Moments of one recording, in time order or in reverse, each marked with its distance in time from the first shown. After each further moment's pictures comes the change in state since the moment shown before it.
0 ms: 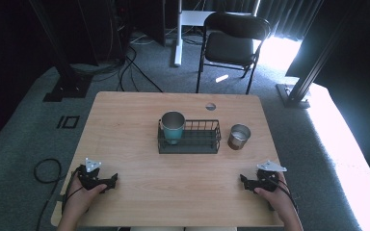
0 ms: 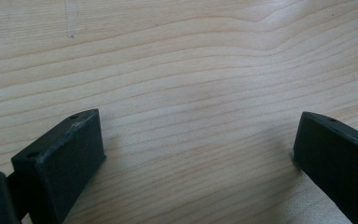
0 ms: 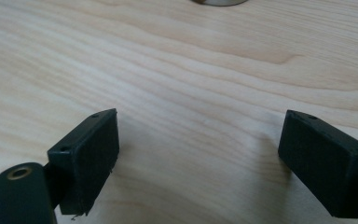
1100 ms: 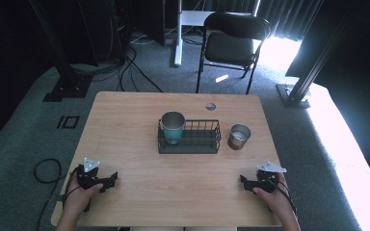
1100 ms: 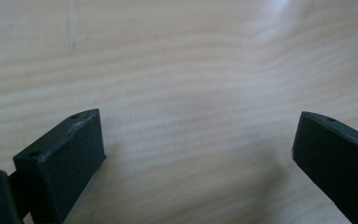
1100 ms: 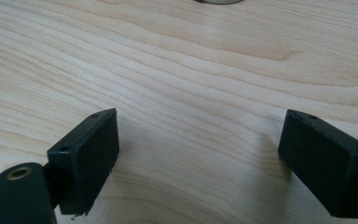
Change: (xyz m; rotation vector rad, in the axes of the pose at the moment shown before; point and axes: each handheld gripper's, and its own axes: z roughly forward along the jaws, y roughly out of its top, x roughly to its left) left arm 0.002 0.000 -0.001 -0.012 -0.022 -0.031; right arm 0.003 -0.002 -0.002 0.000 -0.001 -0.003
